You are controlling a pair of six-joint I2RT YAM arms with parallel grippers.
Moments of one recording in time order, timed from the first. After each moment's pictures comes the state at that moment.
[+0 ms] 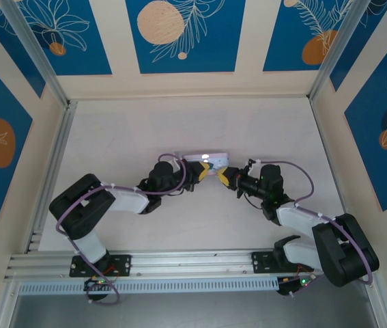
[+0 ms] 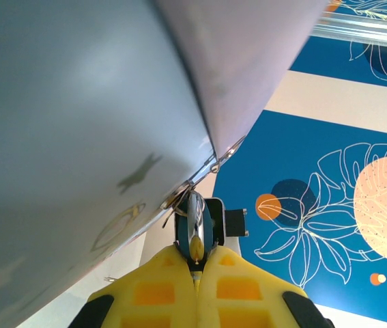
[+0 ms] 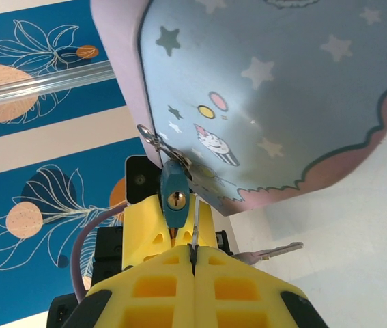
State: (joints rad) left arm -0.81 1.69 0.64 0.90 0.22 -1.68; right arm 0.35 1.18 0.27 0.66 -0.60 1.60
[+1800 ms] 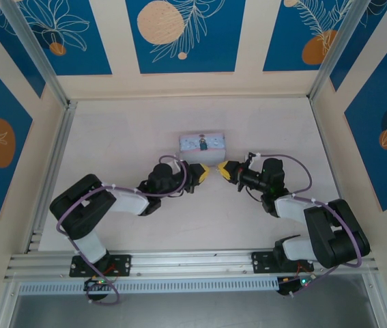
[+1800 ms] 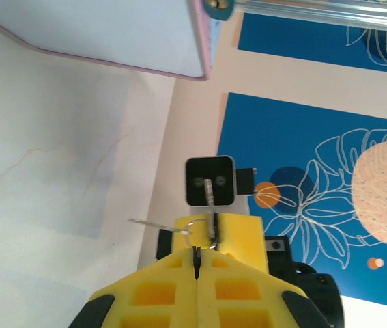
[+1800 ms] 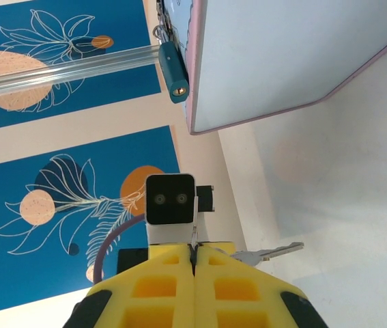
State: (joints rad) left arm -0.82 1.69 0.61 0.94 0.24 -1.66; right arm 0.26 1.32 0.32 0.79 -0.73 1.58
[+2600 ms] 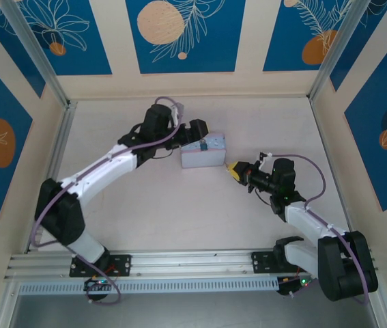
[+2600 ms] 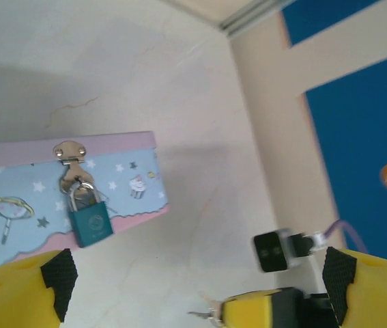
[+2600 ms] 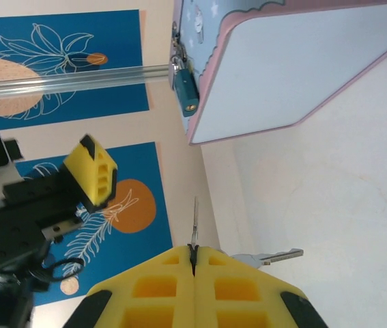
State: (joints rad) left arm -0.63 1.63 1.38 -0.28 0.31 -0.78; right arm 0.17 1.07 0.33 0.44 -0.73 1.42
